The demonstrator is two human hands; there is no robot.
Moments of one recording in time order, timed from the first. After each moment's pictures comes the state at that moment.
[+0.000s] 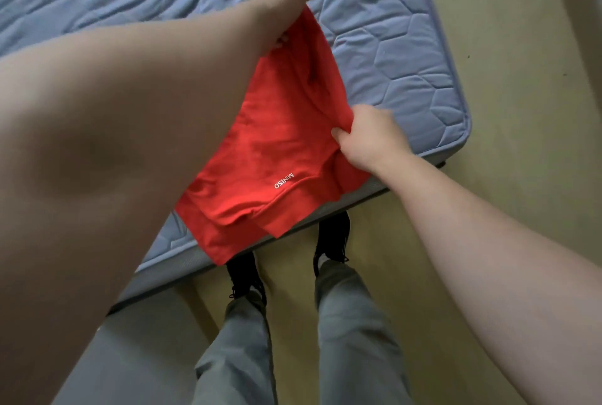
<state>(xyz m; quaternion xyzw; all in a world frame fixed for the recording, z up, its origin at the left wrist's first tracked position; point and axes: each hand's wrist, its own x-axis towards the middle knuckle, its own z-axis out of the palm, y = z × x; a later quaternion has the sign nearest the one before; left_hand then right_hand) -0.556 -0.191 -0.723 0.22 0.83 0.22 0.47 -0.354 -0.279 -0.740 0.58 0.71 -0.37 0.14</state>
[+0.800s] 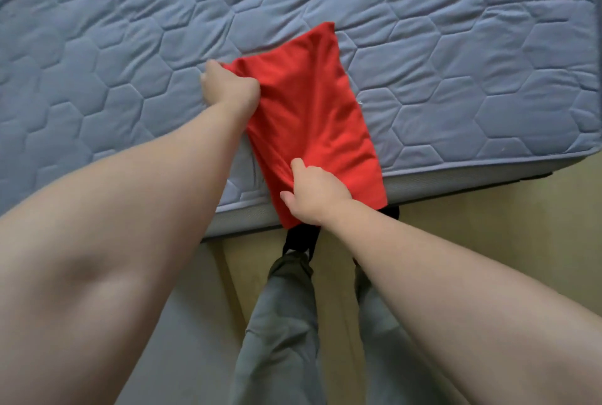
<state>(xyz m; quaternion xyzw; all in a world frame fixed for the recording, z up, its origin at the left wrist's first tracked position) -0.719 -0.461 -0.769 0.01 0.96 0.16 0.25 -0.522 -0.496 -0.767 0.34 0.79 -0.42 0.27</state>
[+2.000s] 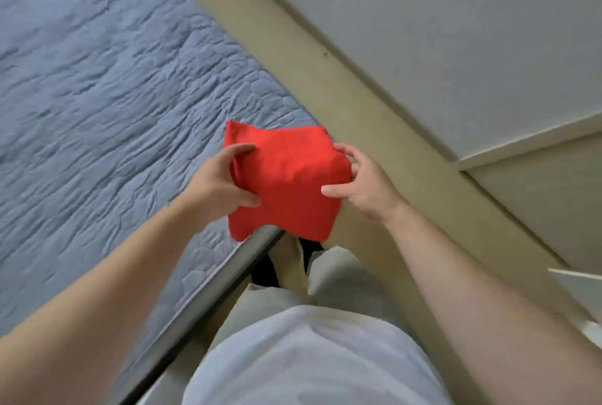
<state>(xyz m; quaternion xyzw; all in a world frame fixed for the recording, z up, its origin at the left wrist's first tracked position) -0.569 -0.452 -0.355 0.49 0.67 0.16 0.54 -0.305 -0.448 -0.344 0.64 0.42 -0.61 -0.21</state>
